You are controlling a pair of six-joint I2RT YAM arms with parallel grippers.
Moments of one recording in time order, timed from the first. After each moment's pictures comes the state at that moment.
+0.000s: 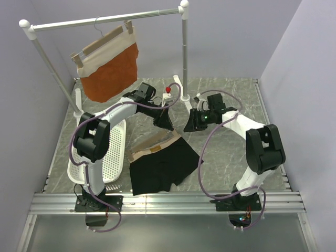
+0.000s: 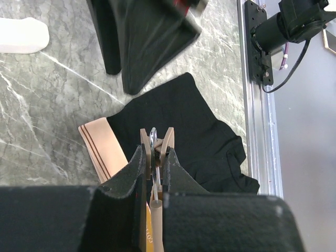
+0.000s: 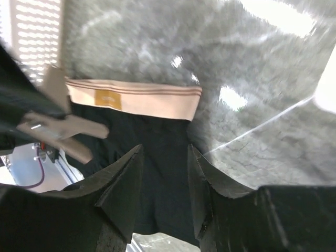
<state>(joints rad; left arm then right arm) -0.46 1.96 1.52 -0.59 1.10 0.43 0.26 1.69 1.08 -0.33 -0.69 0.21</state>
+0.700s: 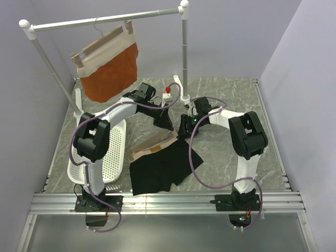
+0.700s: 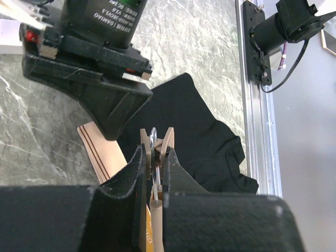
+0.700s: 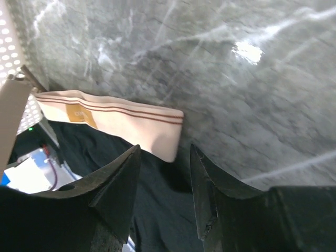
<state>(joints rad) -0.46 1.96 1.52 -0.59 1.11 0.43 0.35 1.96 1.19 -0.38 -0.64 0.32</state>
